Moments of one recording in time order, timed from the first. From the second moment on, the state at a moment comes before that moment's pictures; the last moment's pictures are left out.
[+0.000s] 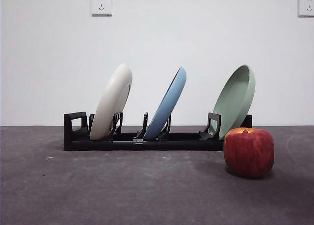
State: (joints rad) left arm 0.00 0.00 0.02 -0.19 0.00 -0.03; right arm 0.05 0.01 0.02 -0.17 -0.04 0.05
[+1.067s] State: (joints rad) left arm 0.00 0.08 0.20 -0.28 0.06 -0.19; right arm 0.05 0.17 0.21 -0.23 -0.13 0.43
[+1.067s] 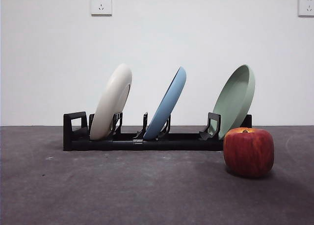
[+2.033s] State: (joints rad) left arm 0.00 0.97 1.00 -0.43 0.66 -0.20; right arm 0.05 0.84 0.87 -0.28 -0.60 0.29
